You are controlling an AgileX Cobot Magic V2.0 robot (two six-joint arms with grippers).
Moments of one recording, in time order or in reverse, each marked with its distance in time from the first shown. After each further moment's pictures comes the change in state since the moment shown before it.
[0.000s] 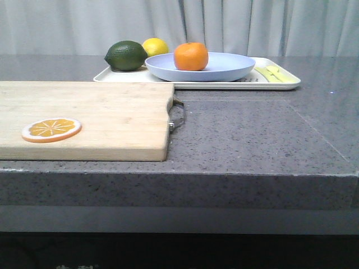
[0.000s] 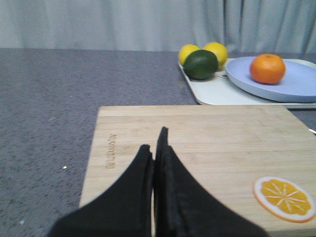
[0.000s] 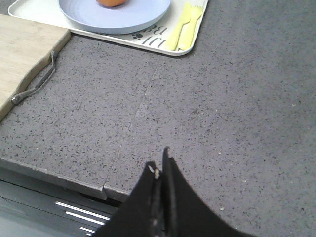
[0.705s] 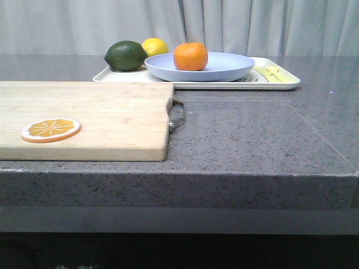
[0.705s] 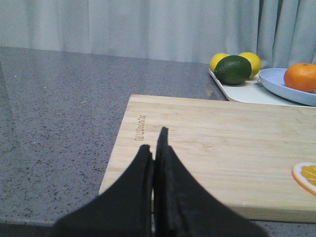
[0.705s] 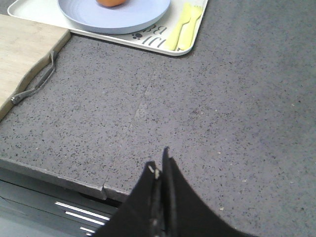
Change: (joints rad) left arm 0.068 -0.192 0.220 -0.036 -0.107 0.000; right arm 0.000 0.000 0.000 0.000 0.000 0.000
